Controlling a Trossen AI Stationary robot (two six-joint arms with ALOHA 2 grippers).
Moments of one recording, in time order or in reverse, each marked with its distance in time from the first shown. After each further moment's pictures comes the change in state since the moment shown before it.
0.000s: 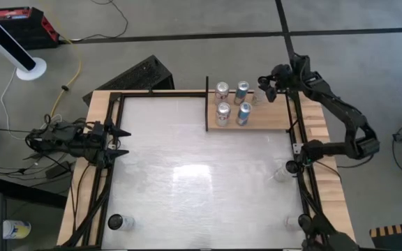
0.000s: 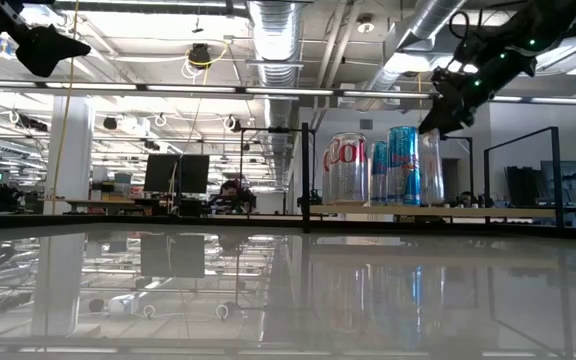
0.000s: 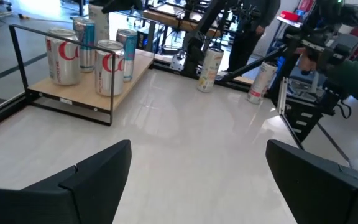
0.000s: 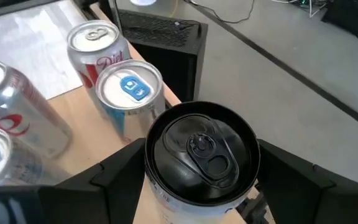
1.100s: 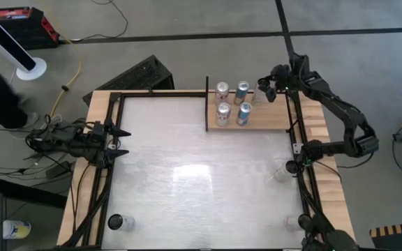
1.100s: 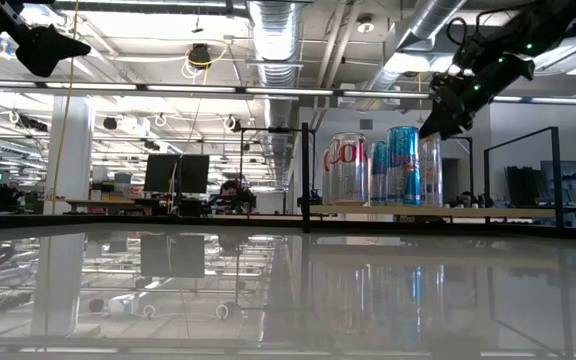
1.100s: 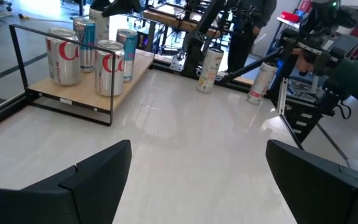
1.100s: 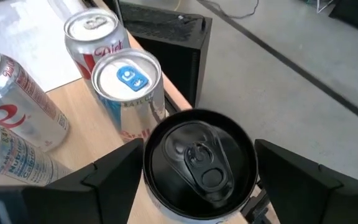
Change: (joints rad) left arm 0.000 0.000 0.000 0.001 0.000 -0.002; right arm -0.022 0.030 0.001 -0.010 -0.014 -0.038
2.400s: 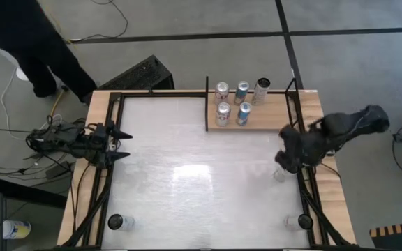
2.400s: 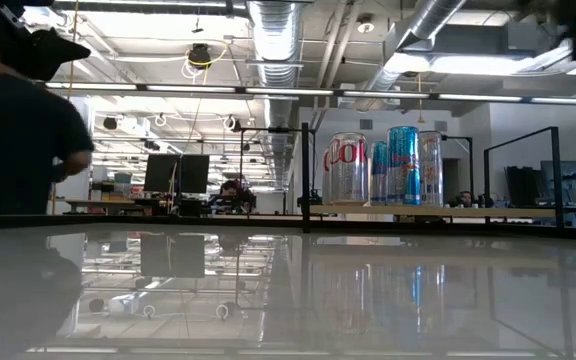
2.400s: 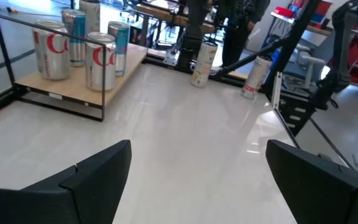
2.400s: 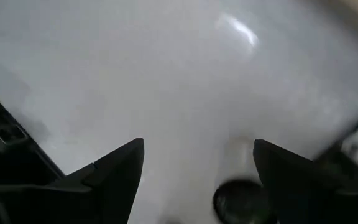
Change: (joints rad) left arm 0.000 0.000 -0.025 0.012 0.034 -0.008; right arm 1.531 -0.254 0.288 -1.070 0.563 1.592
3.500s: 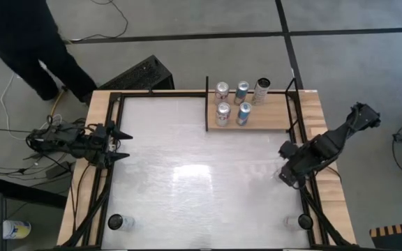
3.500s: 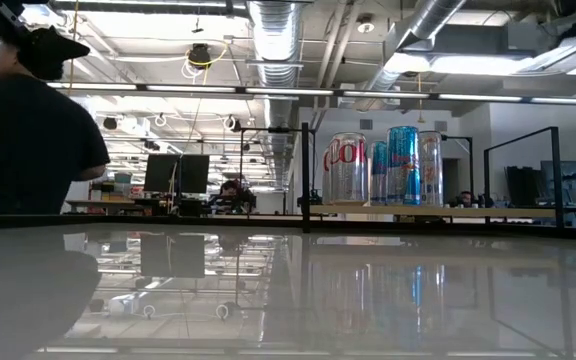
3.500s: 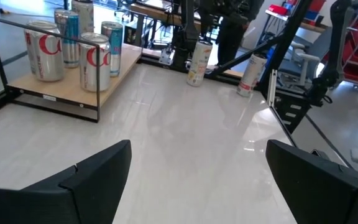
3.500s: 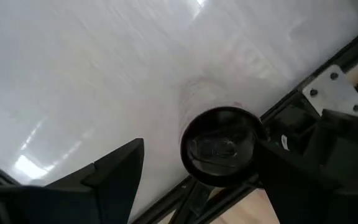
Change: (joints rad) left arm 0.000 0.000 0.000 0.004 0.019 0.013; right arm 0.274 0.128 -0.075 -0.143 -0.025 0.163
